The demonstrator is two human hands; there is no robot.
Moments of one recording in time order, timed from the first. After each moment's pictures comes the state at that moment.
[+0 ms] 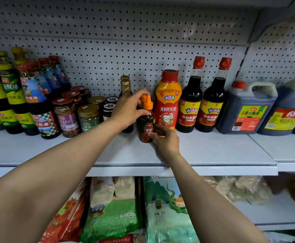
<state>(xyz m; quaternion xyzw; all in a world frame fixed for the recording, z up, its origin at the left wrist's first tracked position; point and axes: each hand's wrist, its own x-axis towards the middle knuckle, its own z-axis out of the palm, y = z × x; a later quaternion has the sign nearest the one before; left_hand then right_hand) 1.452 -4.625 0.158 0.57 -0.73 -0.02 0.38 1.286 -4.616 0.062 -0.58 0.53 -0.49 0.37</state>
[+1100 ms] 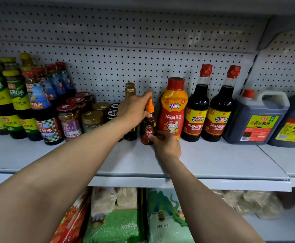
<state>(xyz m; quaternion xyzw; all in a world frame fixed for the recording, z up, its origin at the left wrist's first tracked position) 1.449 -4.650 0.175 0.62 -0.73 0.13 0.27 1.306 -4.643 0.064 -0.60 0.63 -0.42 0.26</state>
